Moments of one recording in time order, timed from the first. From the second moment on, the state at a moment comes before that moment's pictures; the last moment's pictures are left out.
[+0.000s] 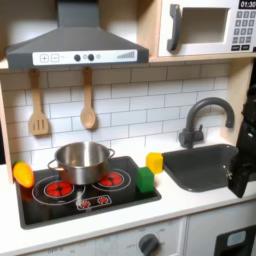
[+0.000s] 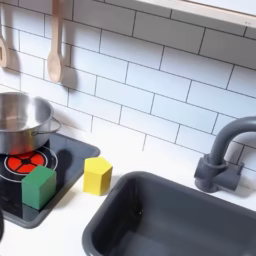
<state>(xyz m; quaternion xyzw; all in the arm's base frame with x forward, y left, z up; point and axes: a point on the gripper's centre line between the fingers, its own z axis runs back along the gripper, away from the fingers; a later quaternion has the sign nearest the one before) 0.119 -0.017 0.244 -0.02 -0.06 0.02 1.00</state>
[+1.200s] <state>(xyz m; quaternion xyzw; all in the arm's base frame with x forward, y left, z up) 0.175 -0.006 0.231 0.01 -0.07 0.03 1.00</state>
